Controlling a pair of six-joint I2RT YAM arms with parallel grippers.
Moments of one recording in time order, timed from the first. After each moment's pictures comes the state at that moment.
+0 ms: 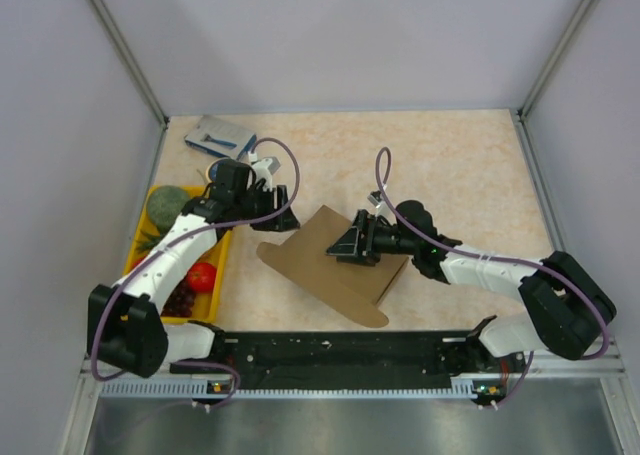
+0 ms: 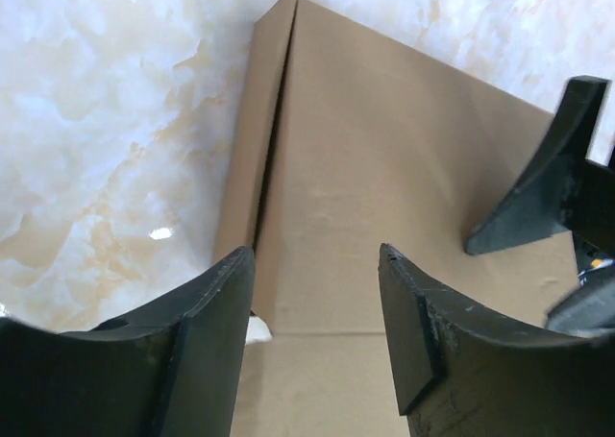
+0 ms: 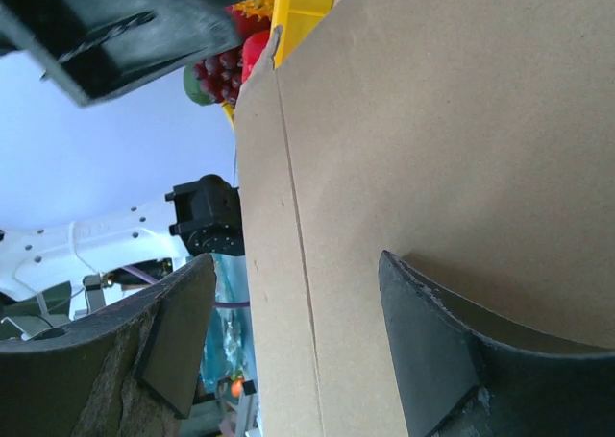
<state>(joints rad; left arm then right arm) -0.33 1.21 0.93 -0.48 0.42 -0.29 0.70 1.36 0.57 0.42 -0.56 1.07</state>
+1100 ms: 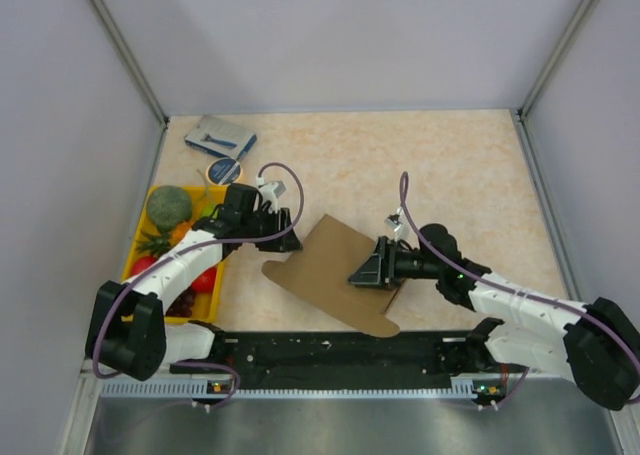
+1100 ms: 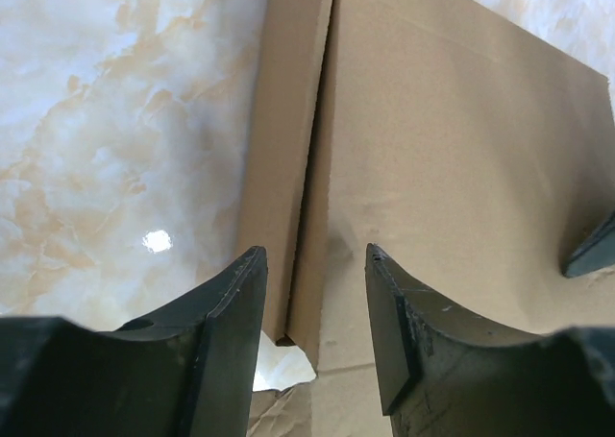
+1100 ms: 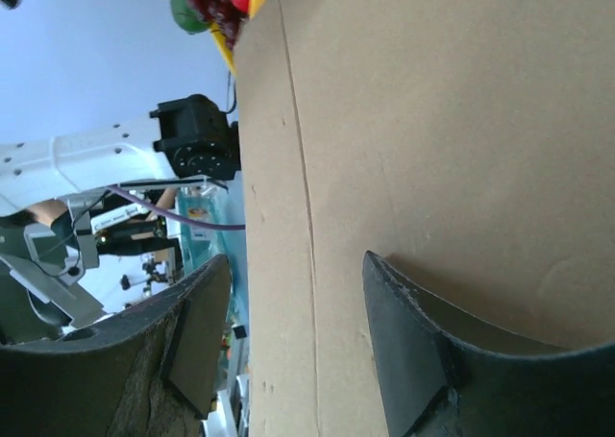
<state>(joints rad) -0.35 1.26 0.75 -0.34 0.48 -0.32 0.70 1.07 0.38 0.26 -0.61 1.03</state>
